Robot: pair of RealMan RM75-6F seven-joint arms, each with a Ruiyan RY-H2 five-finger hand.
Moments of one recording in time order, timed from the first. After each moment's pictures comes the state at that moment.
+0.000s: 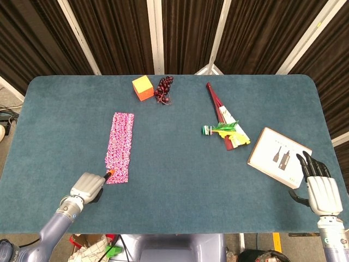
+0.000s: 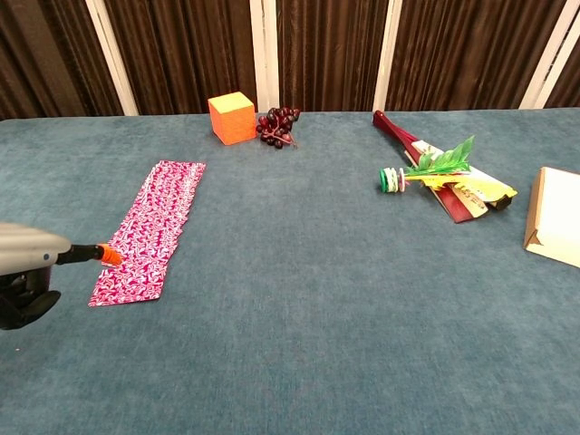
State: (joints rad) left arm -0.75 -1.28 0.17 -1.96 0.77 1.09 0.70; right arm 0.10 -1.17 0.08 -1.58 -1.45 1.45 -0.08
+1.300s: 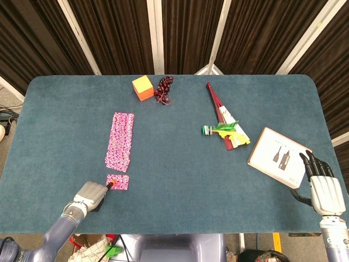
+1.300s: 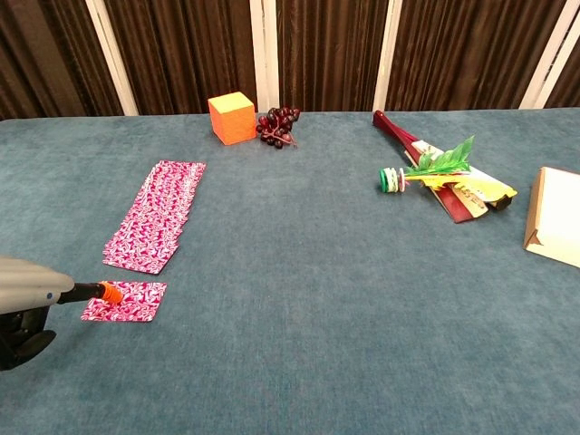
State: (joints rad) left arm -0.83 -1.30 0.19 -2.05 0.54 1.06 0.84; right arm 0.10 -1.17 0.09 -1.57 -1.45 1.46 -0.05
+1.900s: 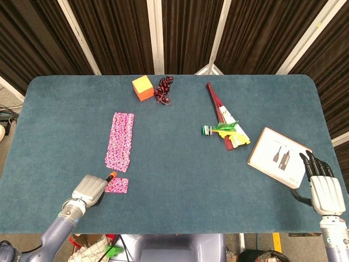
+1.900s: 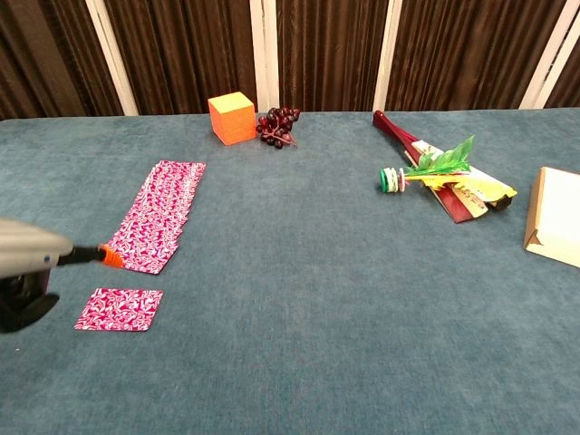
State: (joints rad) left arm -0.79 -1.27 0.19 -2.08 0.71 1.20 0.80; right arm 0.10 -1.17 0.09 -1.57 -1.45 1.45 -0.05
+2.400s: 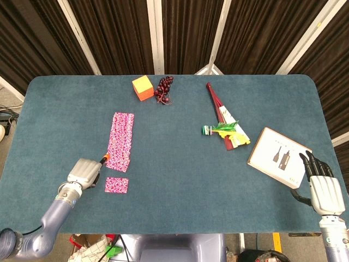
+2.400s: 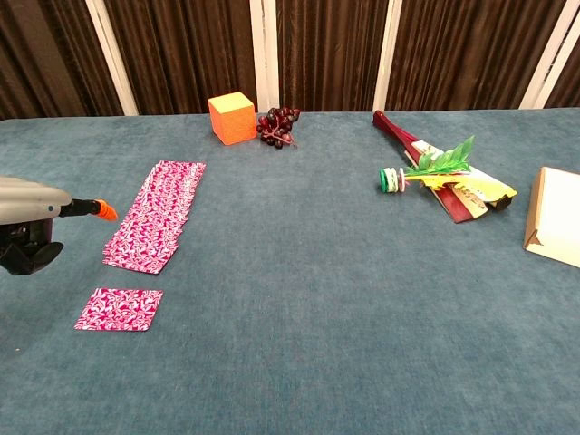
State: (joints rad) left arm -0.84 -1.27 0.10 -1.91 0.58 1.08 0.76; right arm 0.10 -1.17 0.09 -1.58 -1.43 1.44 -0.06
